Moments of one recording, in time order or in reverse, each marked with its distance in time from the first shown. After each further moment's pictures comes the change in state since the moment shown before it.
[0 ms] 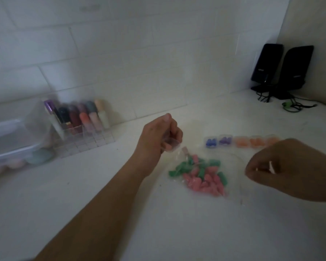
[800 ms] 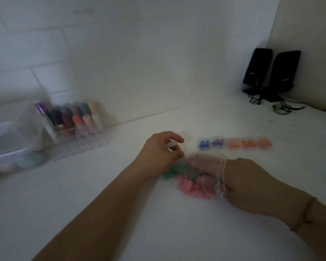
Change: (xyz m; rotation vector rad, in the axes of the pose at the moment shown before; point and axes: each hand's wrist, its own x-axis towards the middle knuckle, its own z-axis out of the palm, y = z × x) left_hand -0.002 -0.014 0.010 0.656 0.046 -0.182; right_hand 0.012 -0.025 0.053 -0.180 0.081 -0.290
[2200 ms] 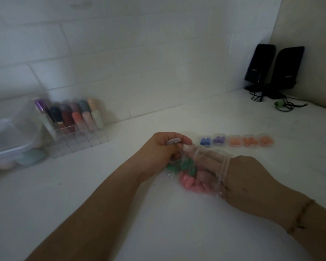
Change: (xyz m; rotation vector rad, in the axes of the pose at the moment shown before) left_hand -0.004 0.003 0.001 -0.381 -0.175 -0.037; right_hand 0.004 0.012 0.029 -0.213 -0.118 0.031
